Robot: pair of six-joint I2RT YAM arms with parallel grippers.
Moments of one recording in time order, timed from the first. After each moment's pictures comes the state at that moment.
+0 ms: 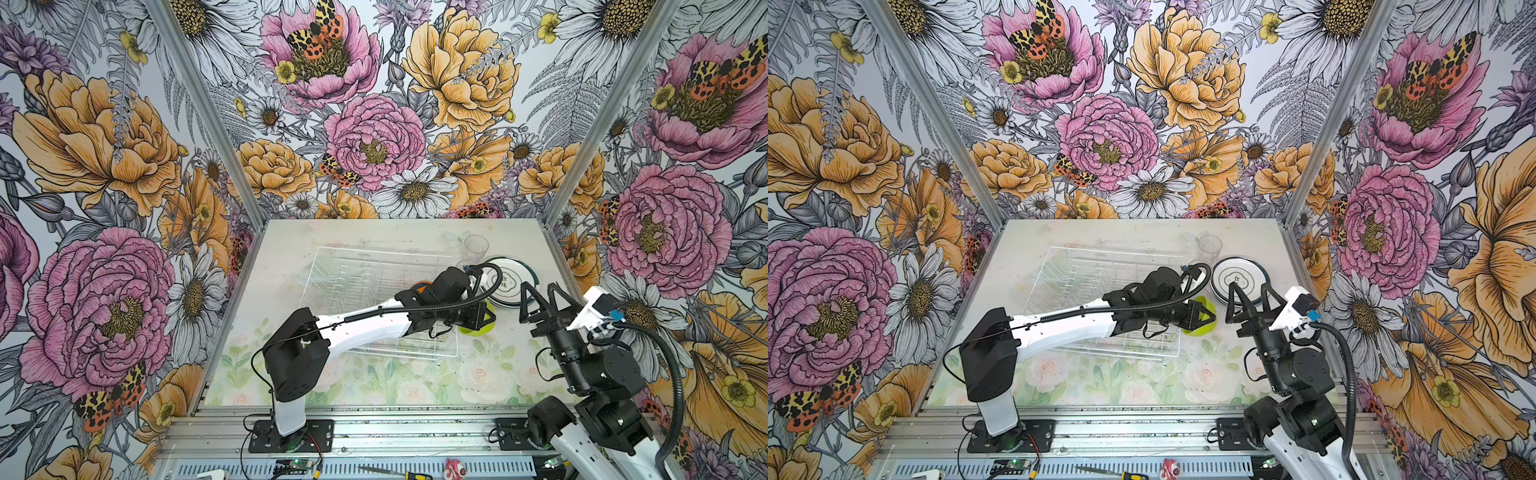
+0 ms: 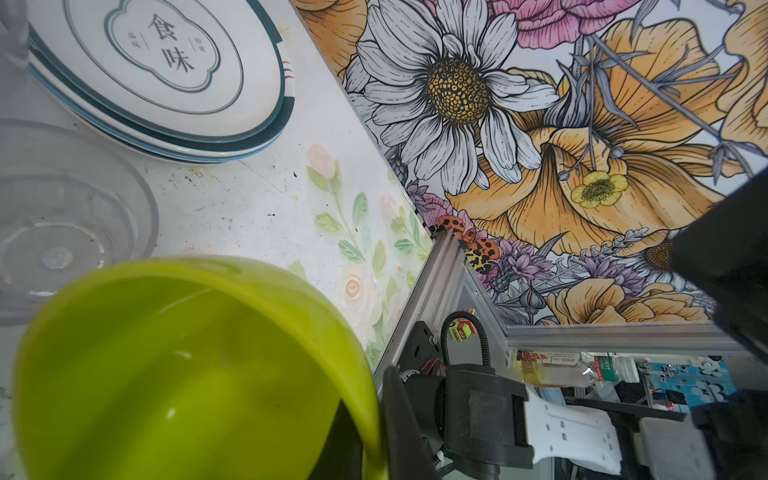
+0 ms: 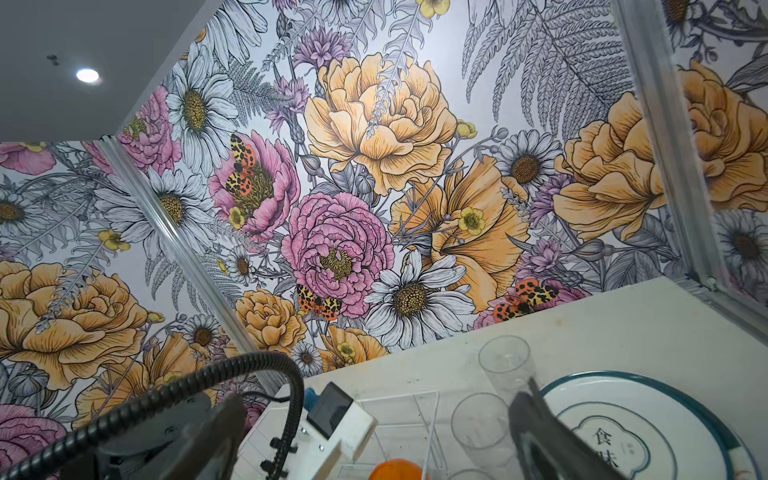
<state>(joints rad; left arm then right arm) -1.06 1.84 1.43 -0.11 0.35 -0.71 0.44 0.27 0.57 -0.14 0.21 0.45</state>
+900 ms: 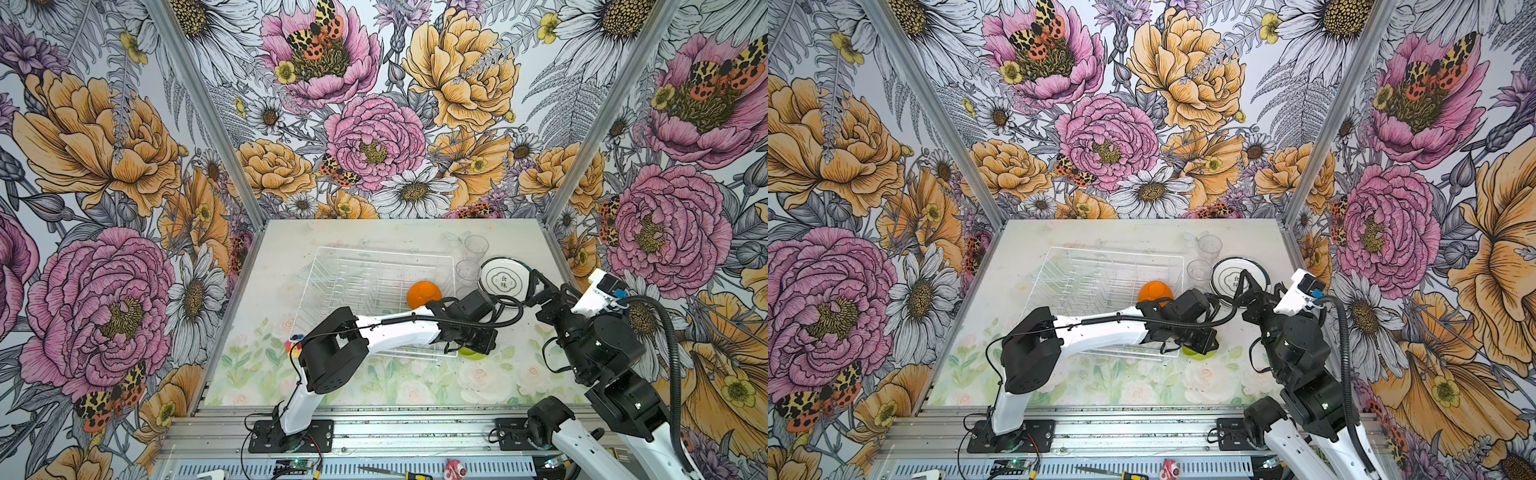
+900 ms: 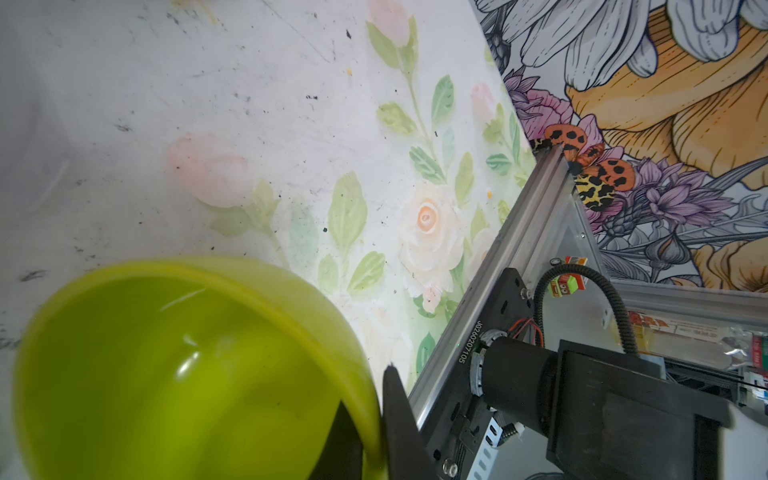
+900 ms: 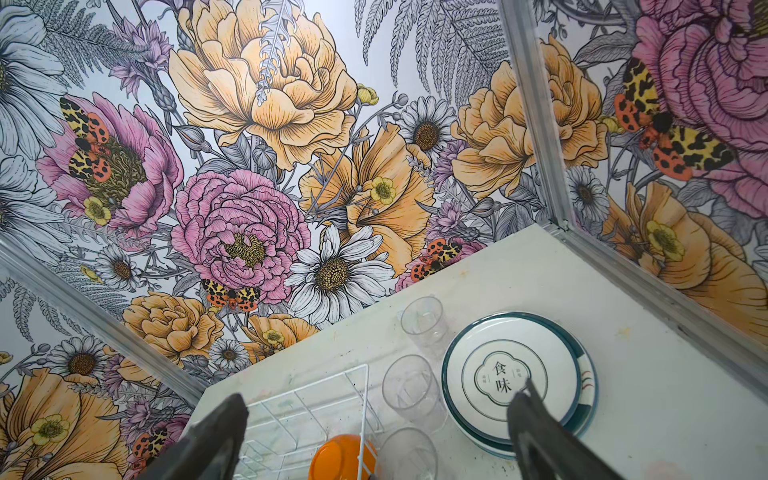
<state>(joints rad) -1.14 2.05 1.59 -0.38 0.28 -0.62 0.44 0.42 0.79 -0.45 0.43 0.54</state>
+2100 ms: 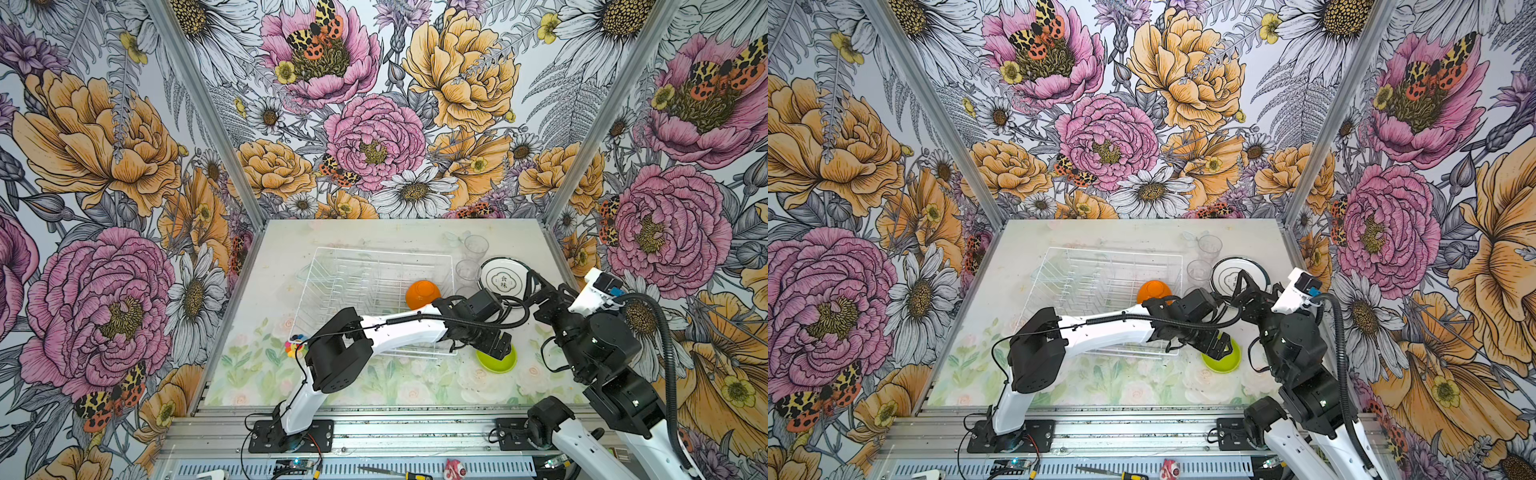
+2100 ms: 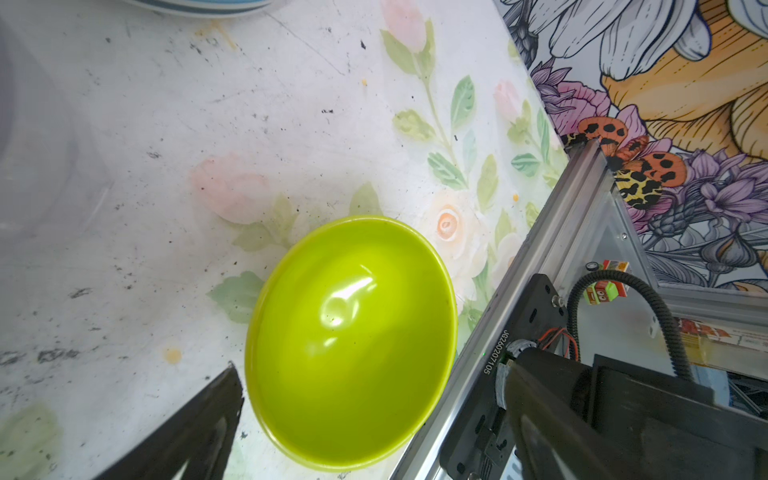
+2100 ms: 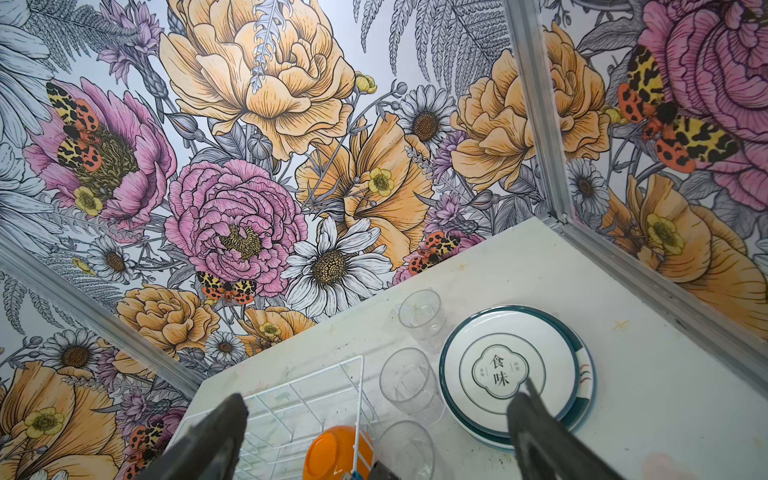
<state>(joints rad) -1.15 2.09 1.68 -0.48 0.21 -0.57 0.44 0.45 0.79 -0.46 0.41 0.55</state>
